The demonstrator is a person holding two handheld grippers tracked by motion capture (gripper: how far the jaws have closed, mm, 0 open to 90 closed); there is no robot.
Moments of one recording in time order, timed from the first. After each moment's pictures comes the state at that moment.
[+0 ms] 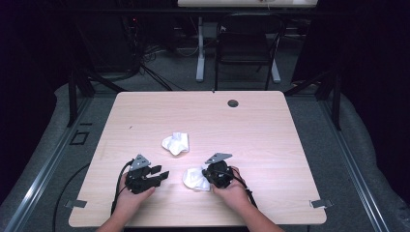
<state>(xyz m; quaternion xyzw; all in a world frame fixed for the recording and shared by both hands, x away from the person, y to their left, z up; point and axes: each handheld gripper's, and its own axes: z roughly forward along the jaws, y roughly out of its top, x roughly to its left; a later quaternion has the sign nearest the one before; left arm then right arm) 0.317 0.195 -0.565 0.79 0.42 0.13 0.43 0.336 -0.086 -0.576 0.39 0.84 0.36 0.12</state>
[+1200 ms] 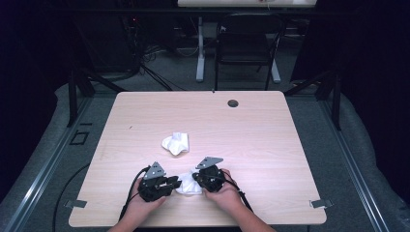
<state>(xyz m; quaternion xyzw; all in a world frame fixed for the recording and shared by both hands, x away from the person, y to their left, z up) 0.296 0.157 -0.562 0.83 0.33 0.09 0.44 0.328 -0.063 -0.580 0.34 0.85 0.38 0.11</state>
